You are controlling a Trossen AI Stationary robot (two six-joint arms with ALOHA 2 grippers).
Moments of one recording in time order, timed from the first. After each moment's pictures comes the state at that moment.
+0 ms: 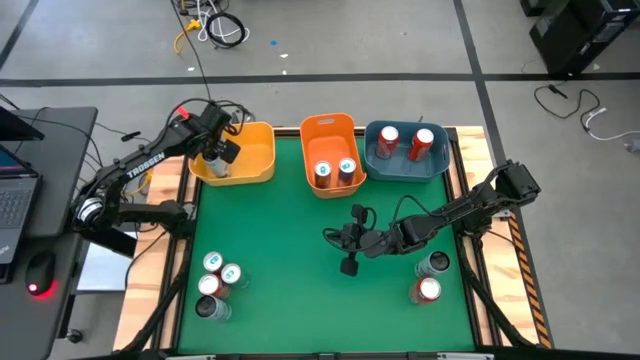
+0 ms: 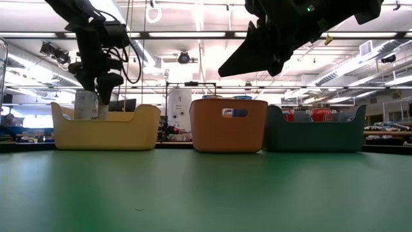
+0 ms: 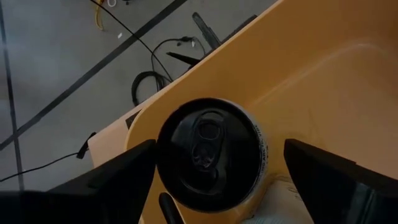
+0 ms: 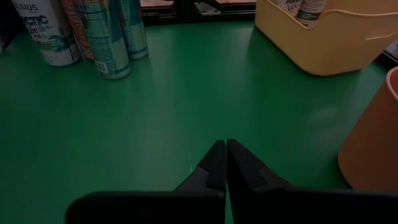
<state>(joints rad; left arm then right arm) 0.89 1.15 0.91 -0.82 -0.46 -0.03 0.32 1.62 0.87 0.20 0.50 0.27</state>
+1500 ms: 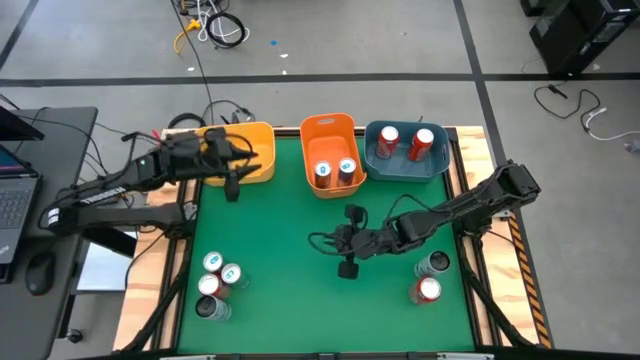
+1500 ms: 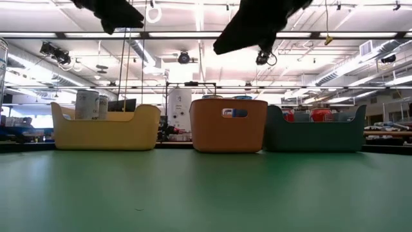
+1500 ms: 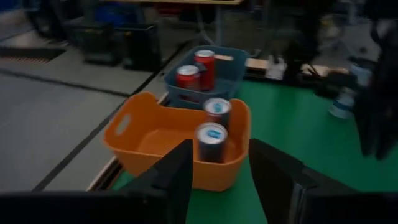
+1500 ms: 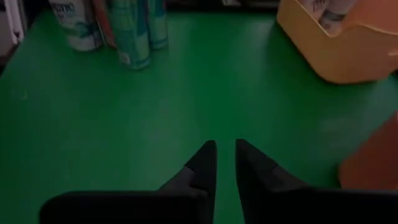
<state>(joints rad) 0.33 0.75 0.87 -0.41 0.00 0.04 0.33 1.62 1.11 -0.16 0.42 0.24</state>
